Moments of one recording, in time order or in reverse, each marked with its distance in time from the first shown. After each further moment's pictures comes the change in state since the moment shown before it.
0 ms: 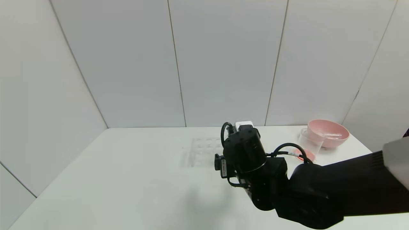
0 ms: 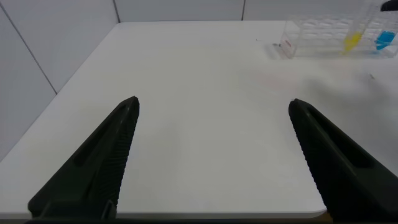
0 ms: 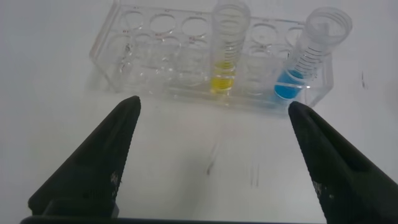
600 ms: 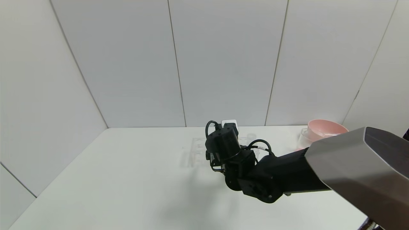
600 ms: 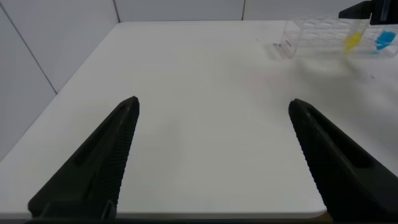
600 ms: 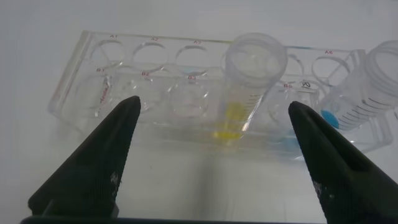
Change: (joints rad) left arm 0.000 0.000 0.000 0.000 0.000 0.000; right arm -0.059 0.238 -0.273 0.004 -0.034 -0.036
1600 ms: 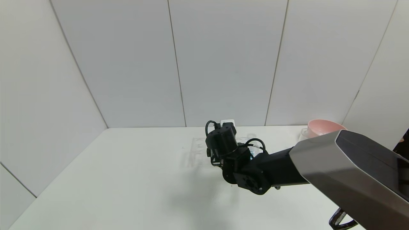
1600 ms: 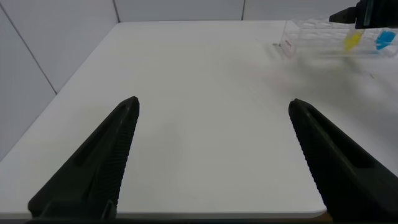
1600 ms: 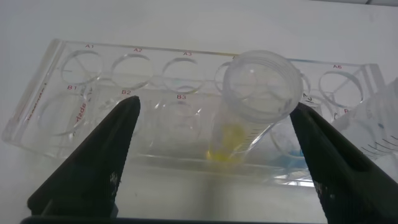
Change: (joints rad) left arm 0.000 0.000 0.000 0.000 0.000 0.000; right arm -0.033 0.084 -0.096 0.001 0.000 -0.039
